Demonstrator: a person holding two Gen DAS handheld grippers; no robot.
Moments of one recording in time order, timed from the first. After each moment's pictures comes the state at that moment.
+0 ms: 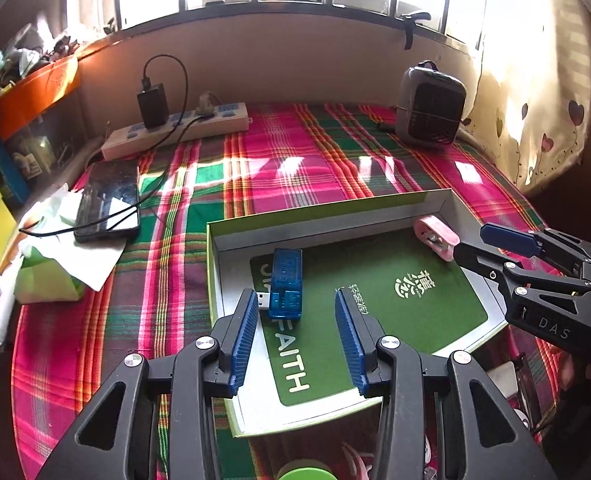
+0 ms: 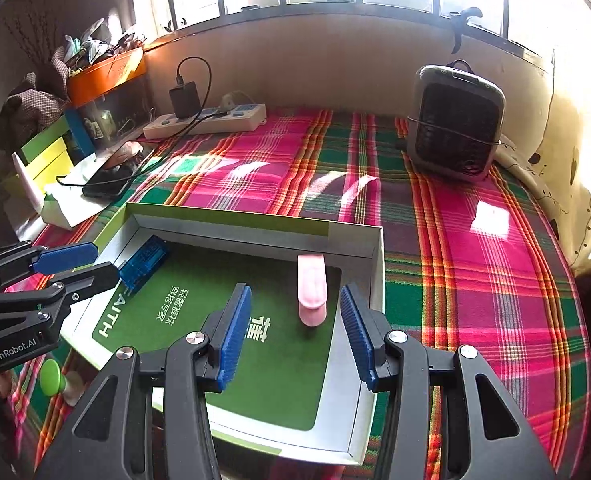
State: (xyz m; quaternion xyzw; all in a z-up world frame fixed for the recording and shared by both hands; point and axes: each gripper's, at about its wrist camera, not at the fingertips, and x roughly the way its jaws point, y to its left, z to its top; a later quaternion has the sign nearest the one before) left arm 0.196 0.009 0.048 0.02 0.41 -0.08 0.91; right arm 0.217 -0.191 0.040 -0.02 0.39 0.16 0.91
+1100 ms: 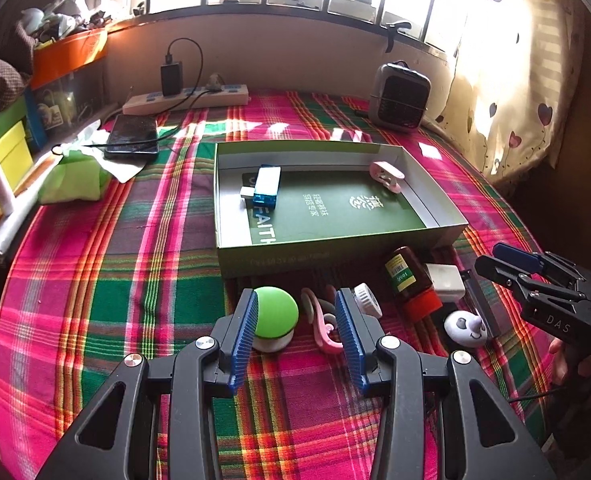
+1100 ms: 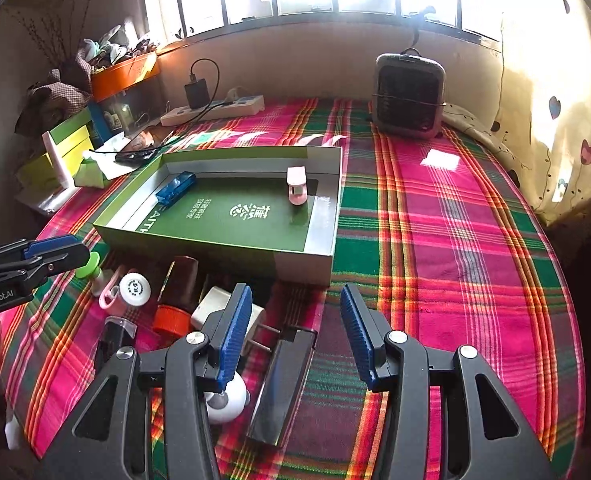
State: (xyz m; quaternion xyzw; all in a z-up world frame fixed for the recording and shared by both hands) left arm 0.085 0.014 0.039 -0.03 0.41 -0.10 0.91; right arm 0.107 -0.234 0.031 -0.01 0.38 0.15 0.91
